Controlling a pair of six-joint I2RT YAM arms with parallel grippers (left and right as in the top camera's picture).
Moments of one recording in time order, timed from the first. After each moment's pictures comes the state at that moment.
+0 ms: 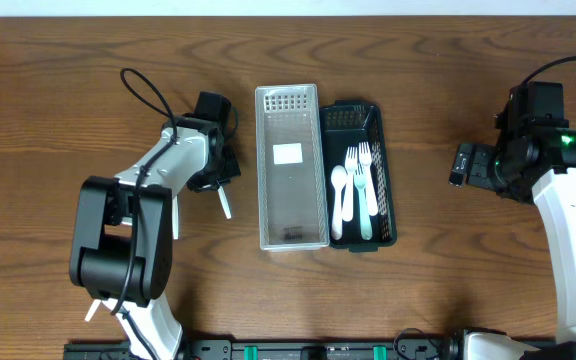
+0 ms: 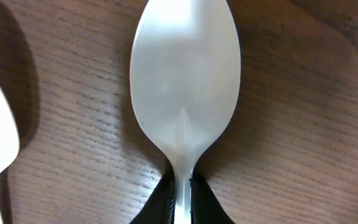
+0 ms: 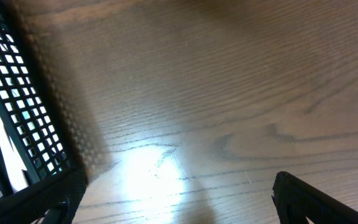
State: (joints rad) left arm -0.20 1.92 1.19 -0.74 -0.04 -0.51; right arm -0.08 1.41 1.28 -1.18 0.07 0.22
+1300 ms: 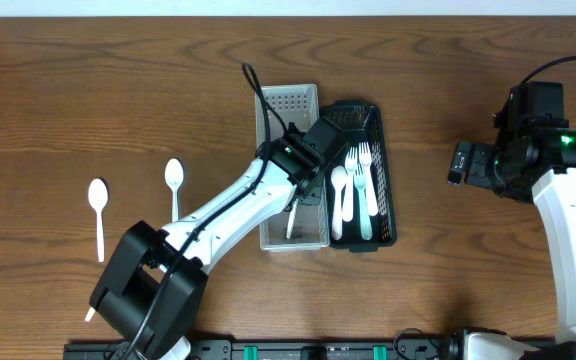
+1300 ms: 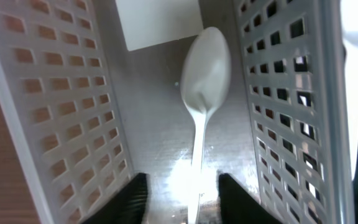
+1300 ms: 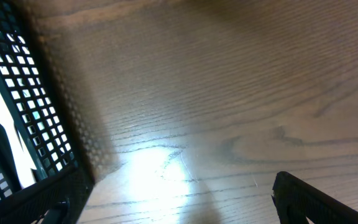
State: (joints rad) left arm -0.71 1.79 1.30 -0.85 -0.19 -0.50; right arm -0.08 1.41 1.28 -1.17 0.04 0.22
